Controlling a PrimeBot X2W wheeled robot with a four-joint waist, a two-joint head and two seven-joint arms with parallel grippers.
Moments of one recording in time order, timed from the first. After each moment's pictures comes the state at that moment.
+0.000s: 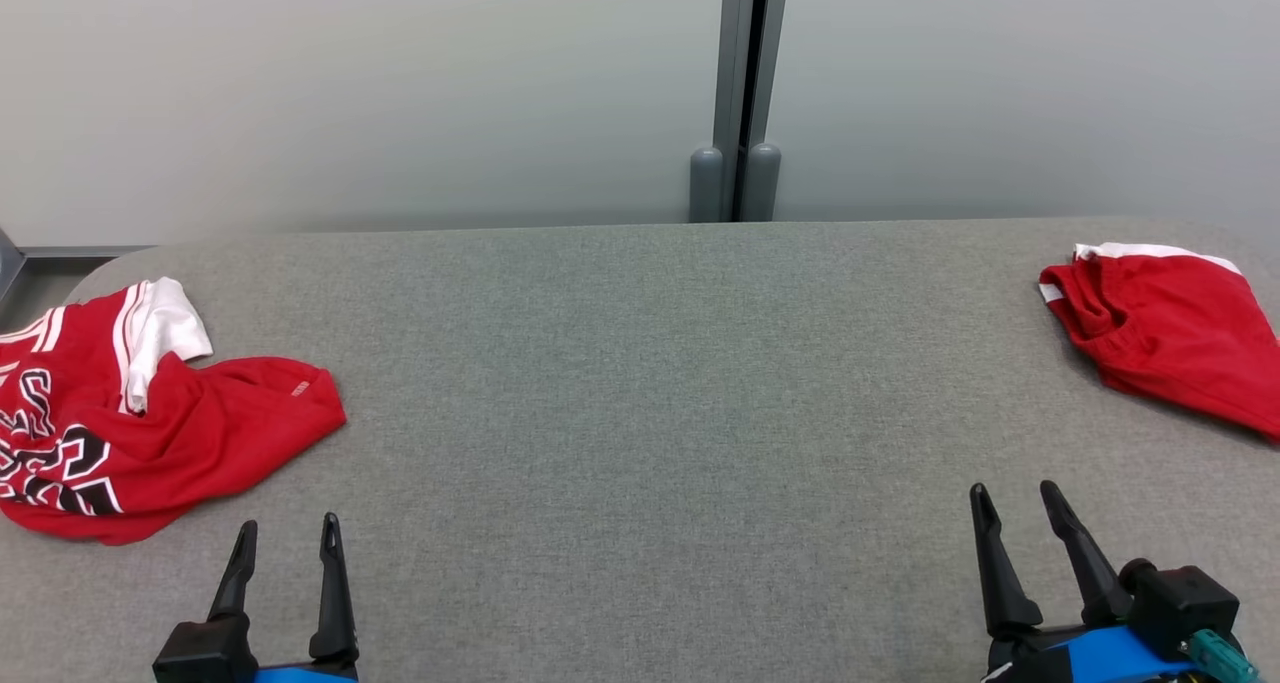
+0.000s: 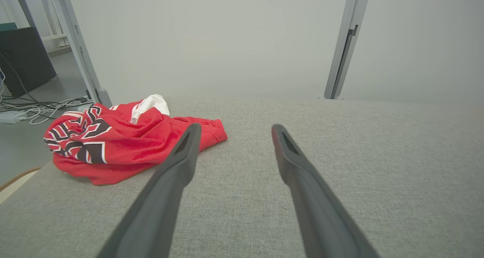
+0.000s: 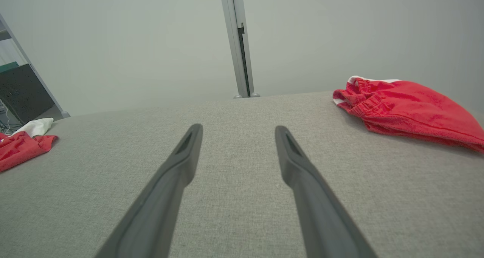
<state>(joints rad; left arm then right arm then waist) 0.06 0.07 0.06 0.27 -0.08 -0.08 -0.26 0.01 -0.08 0.01 0.24 0.23 0.13 -0.26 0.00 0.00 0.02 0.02</state>
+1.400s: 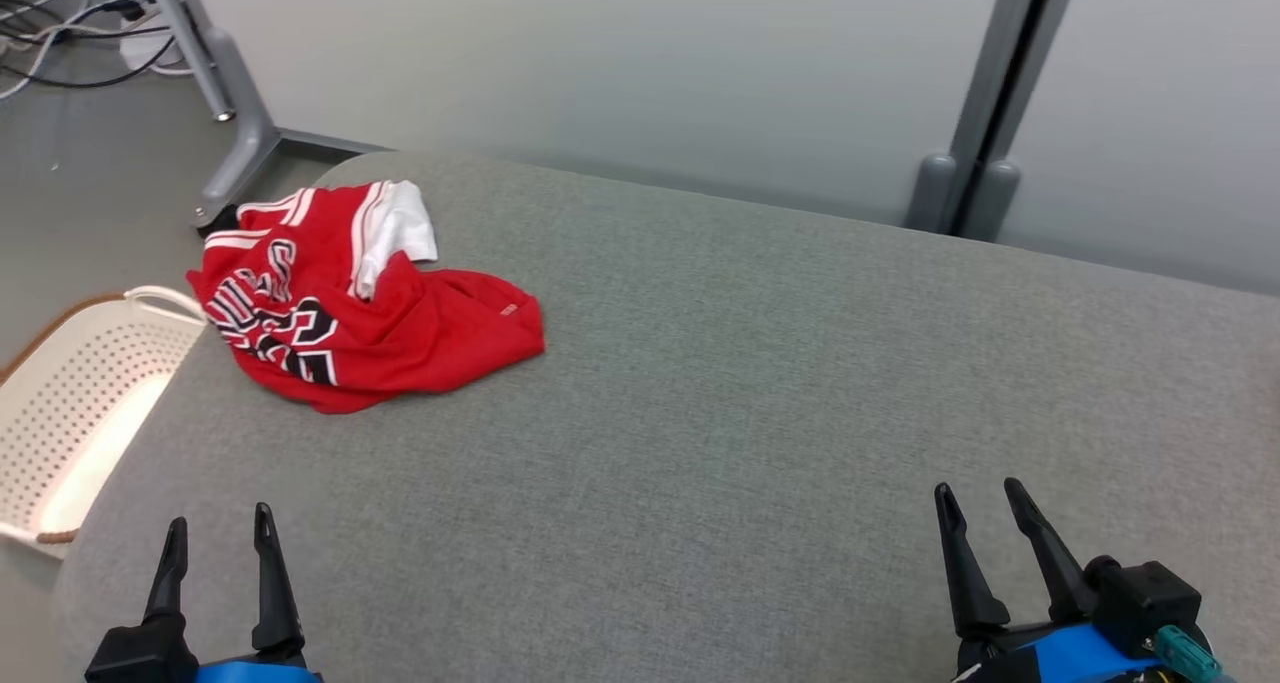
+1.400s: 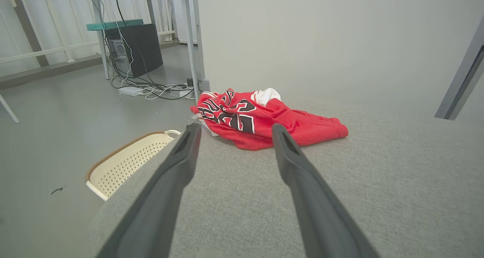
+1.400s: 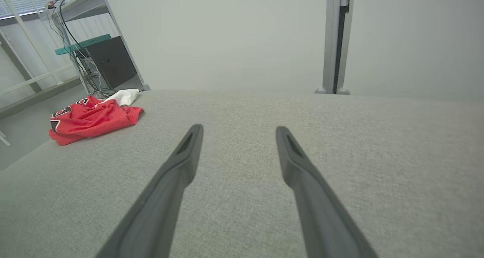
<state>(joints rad) 0.05 0.07 0.14 0.24 -0.08 -0.06 -0.26 0.00 -0.06 0.05 0.24 0.22 0.13 -0.26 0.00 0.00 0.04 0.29</state>
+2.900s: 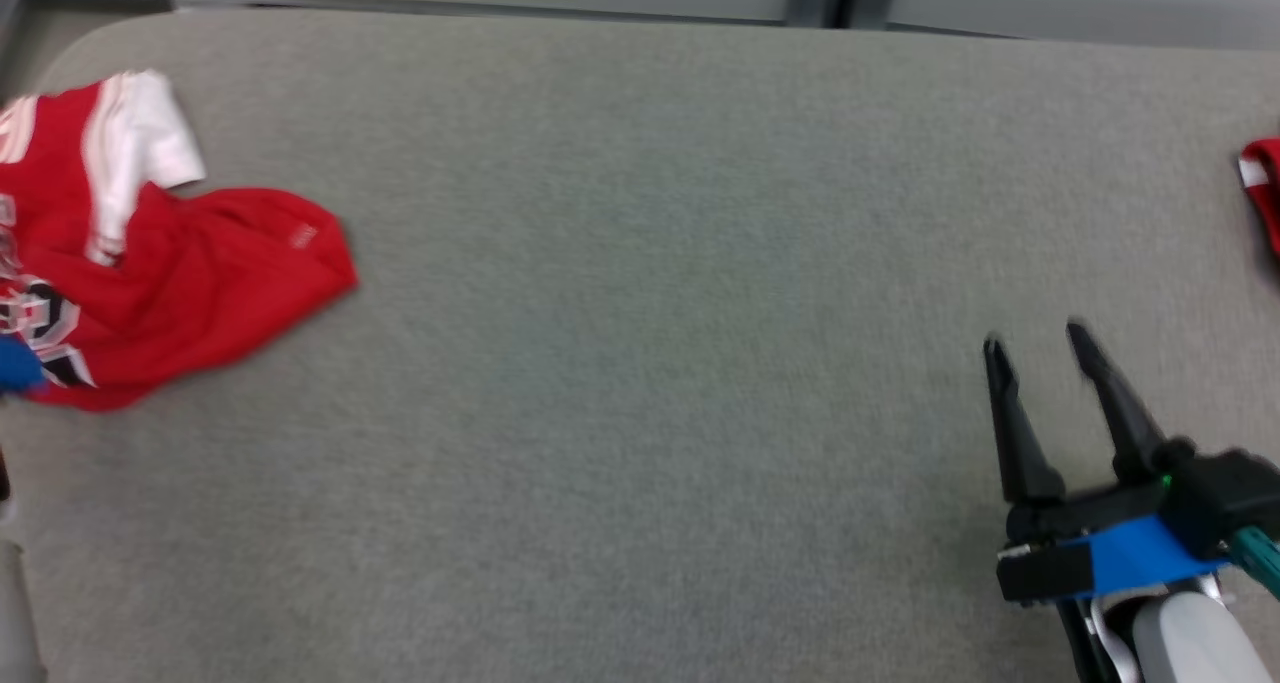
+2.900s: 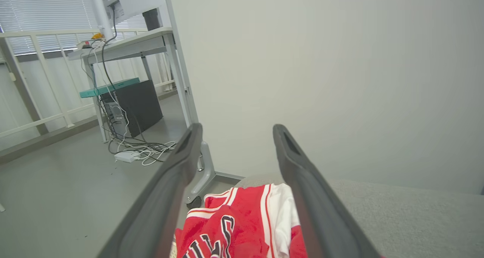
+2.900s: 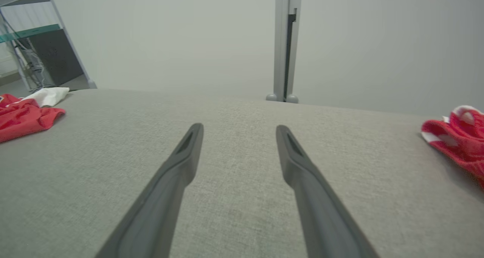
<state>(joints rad) -0.48 0.32 0.28 0.43 -0.12 -0.09 -0.26 -0.13 -0.13 0.04 0.09 0.15 0.13 -0.26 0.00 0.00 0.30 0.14</state>
